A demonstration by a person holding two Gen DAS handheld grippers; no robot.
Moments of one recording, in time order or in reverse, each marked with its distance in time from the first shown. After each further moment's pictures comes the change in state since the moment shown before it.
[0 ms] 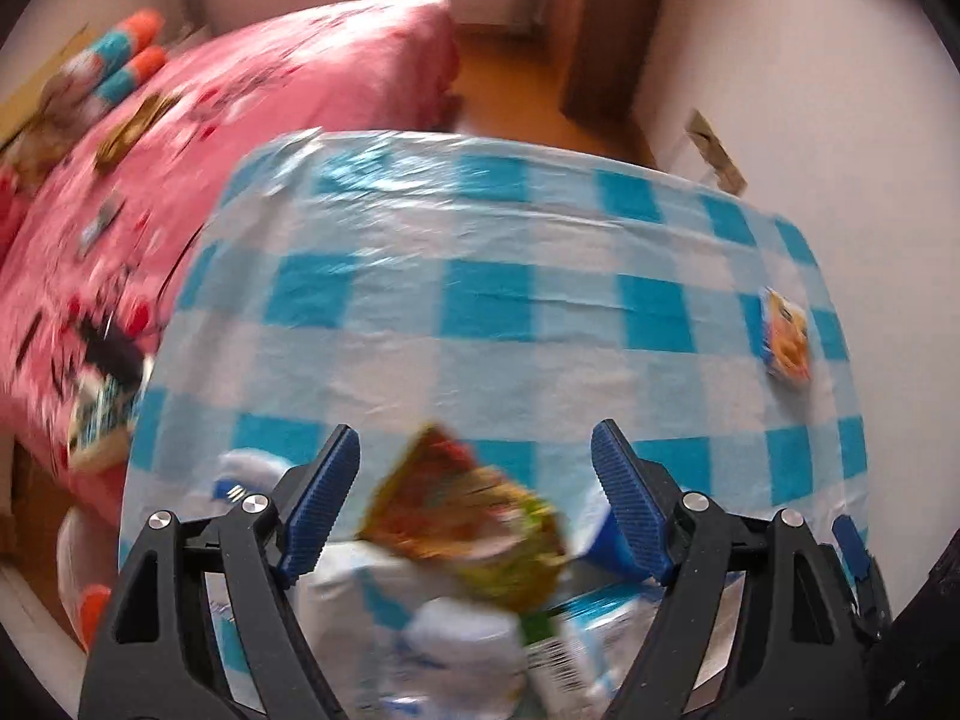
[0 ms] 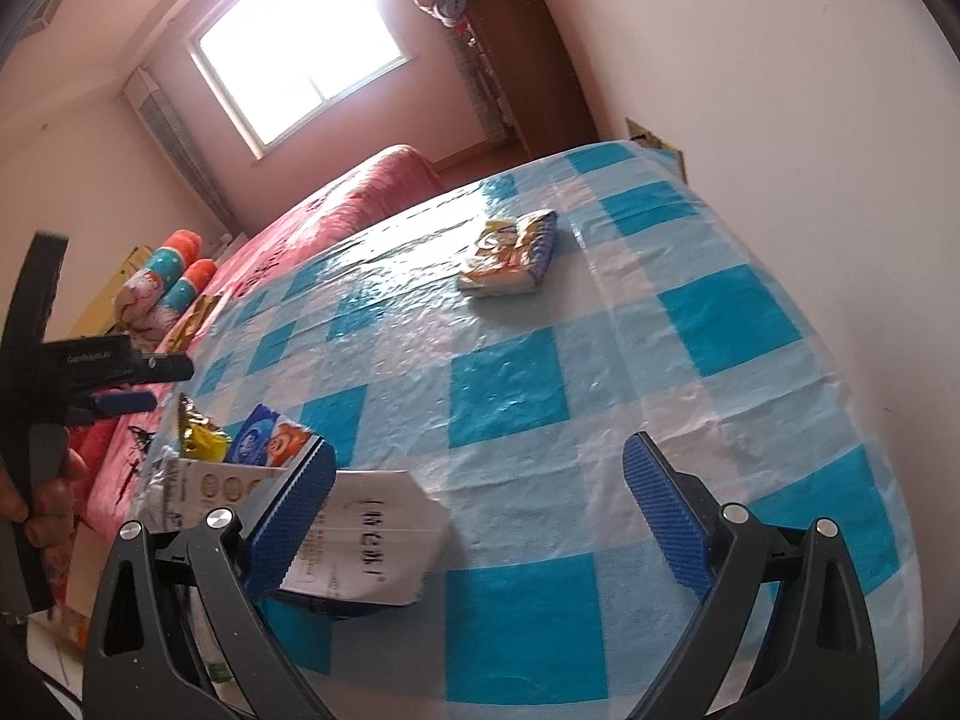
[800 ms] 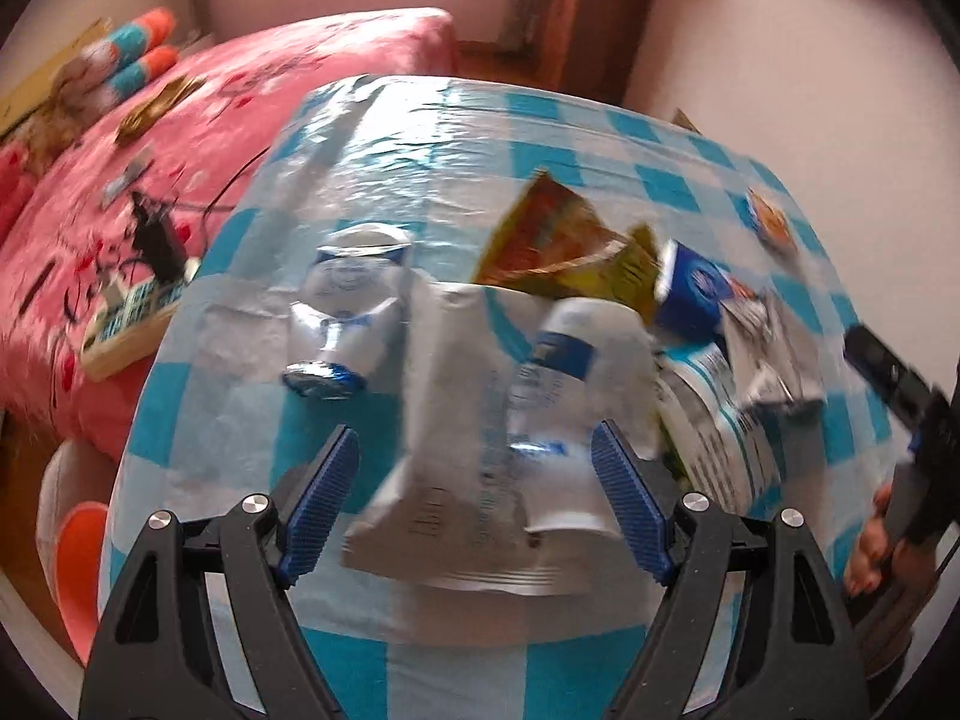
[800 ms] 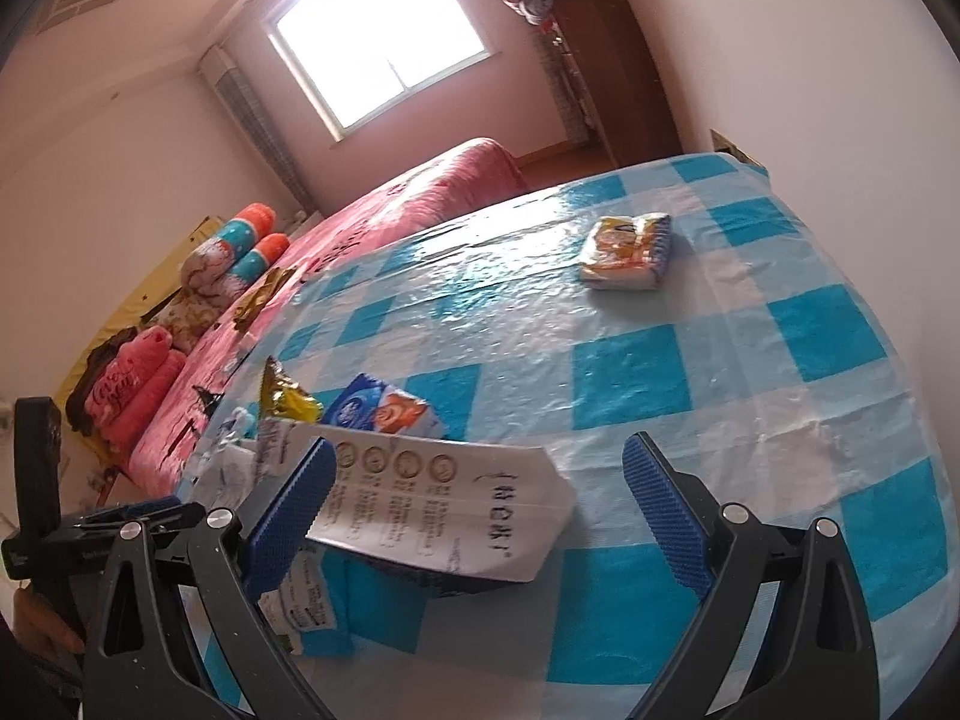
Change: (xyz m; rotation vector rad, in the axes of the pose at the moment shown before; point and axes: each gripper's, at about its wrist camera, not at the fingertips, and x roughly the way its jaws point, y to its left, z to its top) left arm -0.029 0.052 -0.127 0.078 -0.080 -0.041; right arm -0.005 0.034 -0.008 -0.109 0.004 0.163
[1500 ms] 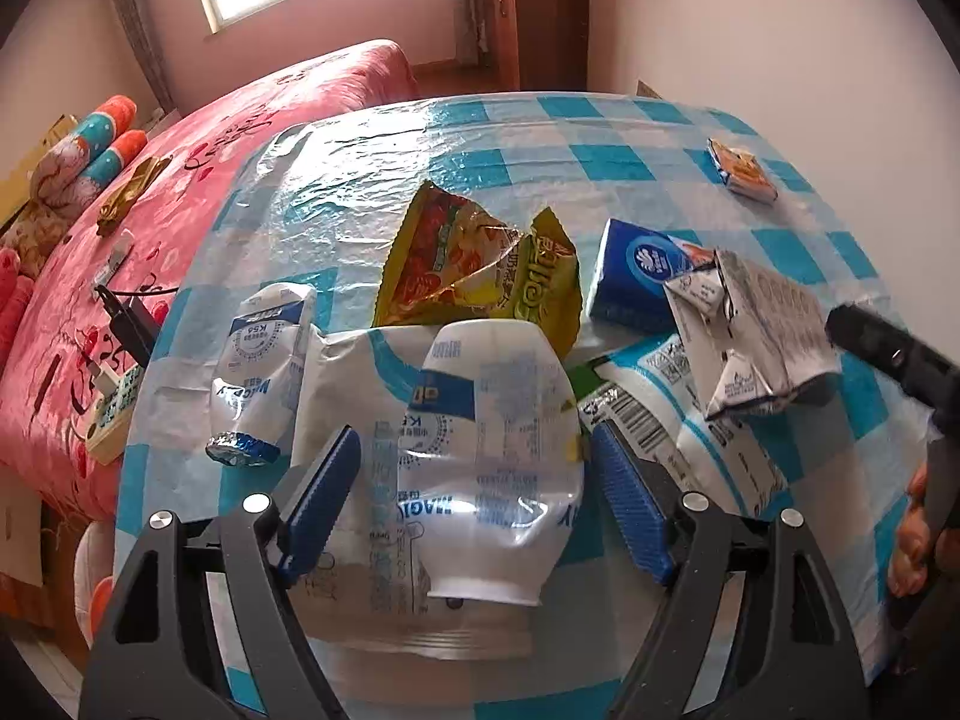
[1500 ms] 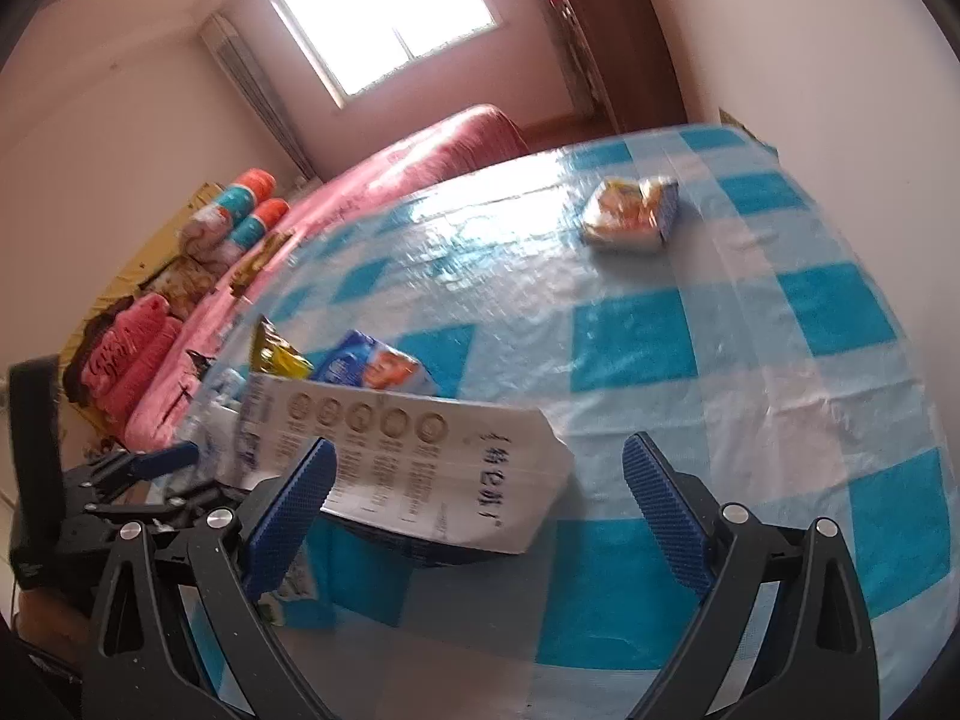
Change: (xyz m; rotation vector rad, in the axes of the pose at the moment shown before) left arm 0.015 -0.049 0.000 0.155 -0.046 0.063; right arm 0.015 -0.004 -0.006 -0.016 0.105 -0.011
